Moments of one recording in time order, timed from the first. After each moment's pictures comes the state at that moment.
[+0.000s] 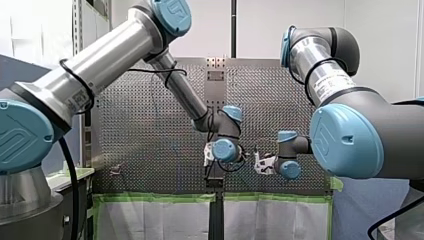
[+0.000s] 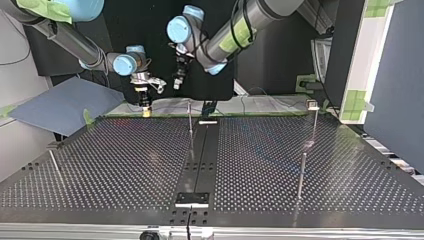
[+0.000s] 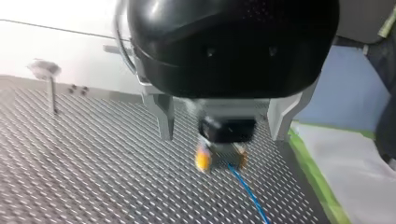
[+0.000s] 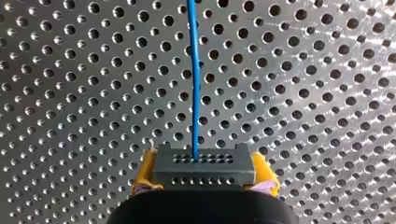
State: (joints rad) left arm -0.85 -2.35 -1.58 -2.55 -2.07 -1.66; right arm 1.87 -0.65 1.66 -0.95 1.44 1.42
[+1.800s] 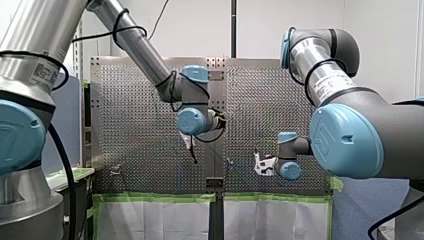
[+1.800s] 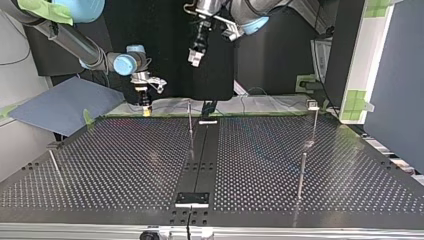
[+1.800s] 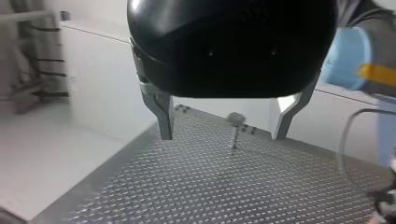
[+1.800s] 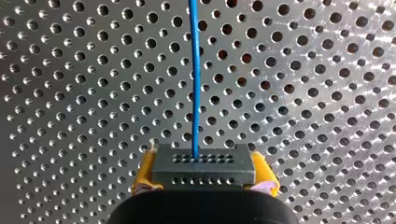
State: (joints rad) left arm -0.88 -1.87 -2.07 -2.30 -2.11 -1.96; right arm 1.87 -0.64 1.65 -0.96 1.43 1.43
